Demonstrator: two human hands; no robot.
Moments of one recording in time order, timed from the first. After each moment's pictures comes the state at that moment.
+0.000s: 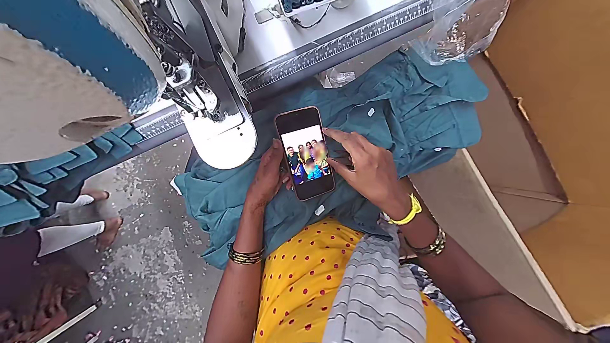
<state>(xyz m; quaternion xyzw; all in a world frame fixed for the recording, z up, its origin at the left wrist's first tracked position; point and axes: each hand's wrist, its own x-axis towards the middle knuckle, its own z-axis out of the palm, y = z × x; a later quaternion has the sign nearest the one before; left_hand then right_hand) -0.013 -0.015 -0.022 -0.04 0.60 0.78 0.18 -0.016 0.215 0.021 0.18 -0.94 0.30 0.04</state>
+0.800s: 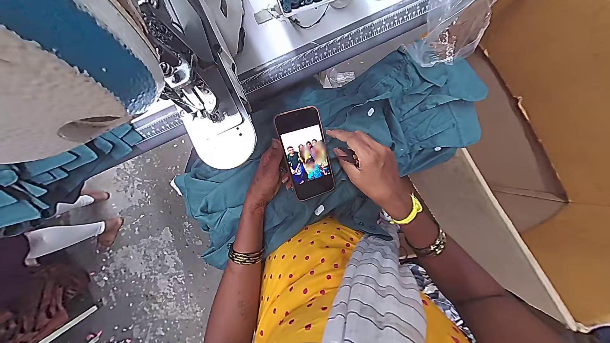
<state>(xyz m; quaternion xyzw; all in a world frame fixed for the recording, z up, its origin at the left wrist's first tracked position) -0.013 -0.013 -0.020 -0.05 0.57 0.80 0.18 -0.015 0.217 0.022 0.16 -0.93 0.33 0.05</state>
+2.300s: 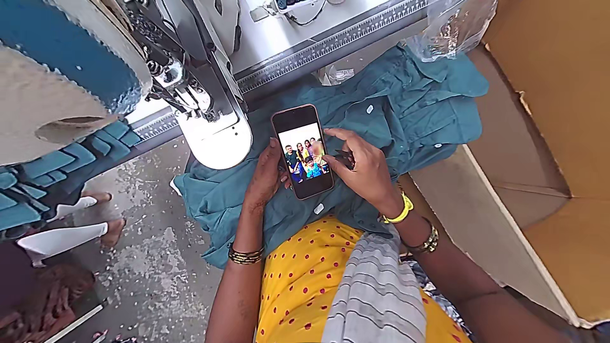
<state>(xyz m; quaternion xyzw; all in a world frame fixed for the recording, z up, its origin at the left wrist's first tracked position) -0.013 -0.015 -0.021 -0.04 0.58 0.79 0.18 -0.009 0.212 0.006 0.14 -0.89 0.43 0.06</state>
